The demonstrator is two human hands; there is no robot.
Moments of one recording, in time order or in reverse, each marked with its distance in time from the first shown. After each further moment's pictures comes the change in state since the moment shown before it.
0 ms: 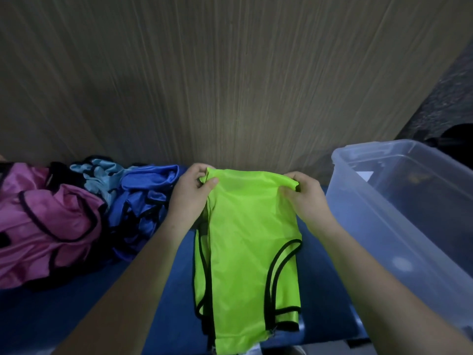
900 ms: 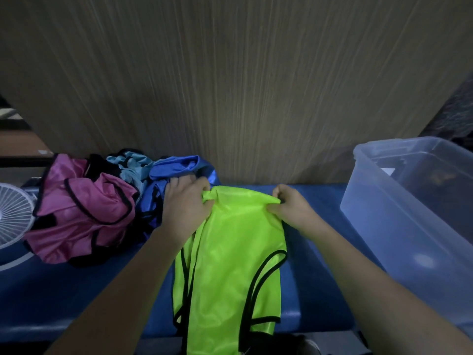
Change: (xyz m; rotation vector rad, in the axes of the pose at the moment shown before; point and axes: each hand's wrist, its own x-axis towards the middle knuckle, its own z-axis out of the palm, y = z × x) left_hand -0.032 -0.029 -0.050 0.859 0.068 0.201; right_hand -0.019 0.004 0.059 -0.112 -0.289 0.092
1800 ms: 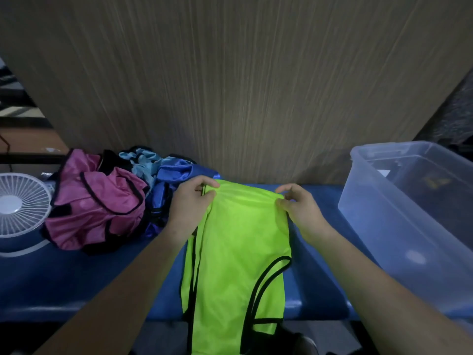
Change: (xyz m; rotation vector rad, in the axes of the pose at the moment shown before) left_hand -0.026 0.019 -0.033 -0.793 -0.034 -0.299; right_hand -0.030 -0.005 -0.004 0.239 0.148 0.025
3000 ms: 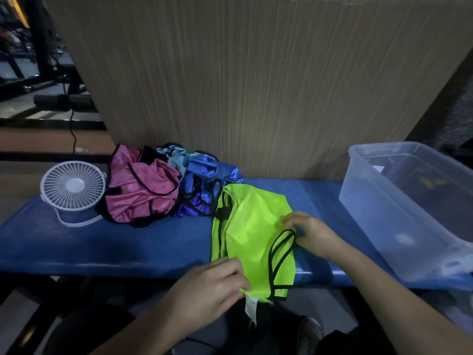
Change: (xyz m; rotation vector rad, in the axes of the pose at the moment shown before) left_hand -0.194 -0.008 -0.070 0.556 -0.486 0.862; right_hand -0.089 0.019 -0.024 -0.674 -0.369 -0.340
